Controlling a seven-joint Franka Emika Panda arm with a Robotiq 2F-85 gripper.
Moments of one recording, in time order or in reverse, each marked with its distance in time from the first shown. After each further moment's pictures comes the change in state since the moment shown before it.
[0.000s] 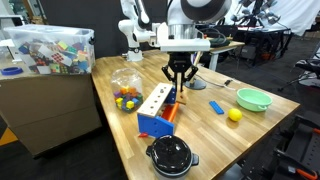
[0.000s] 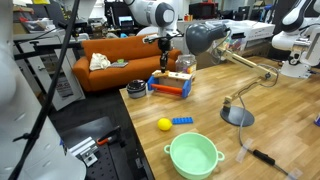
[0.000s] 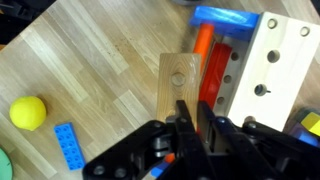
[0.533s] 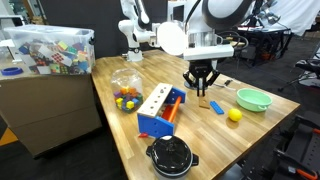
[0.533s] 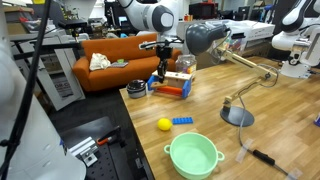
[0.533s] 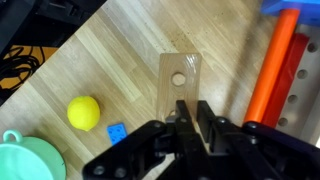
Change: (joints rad) arm -0.015 -0.111 -0.044 -0.207 -0.022 0.002 -0.001
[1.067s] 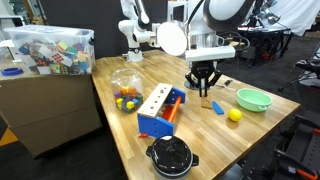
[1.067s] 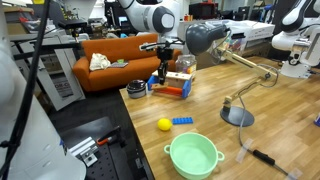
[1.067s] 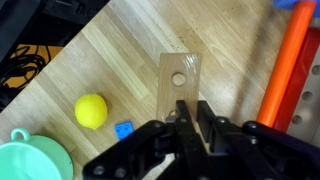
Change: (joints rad) arm -0.001 -0.003 -0.015 -0.017 -0.008 -0.003 0.000
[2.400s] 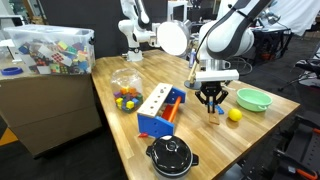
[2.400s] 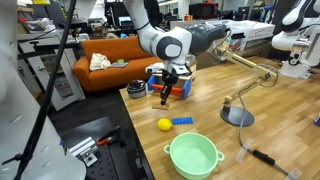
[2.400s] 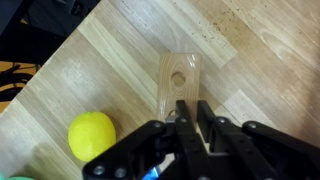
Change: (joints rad) arm -0.068 0.146 -0.036 -0.081 0.163 0.156 -0.174
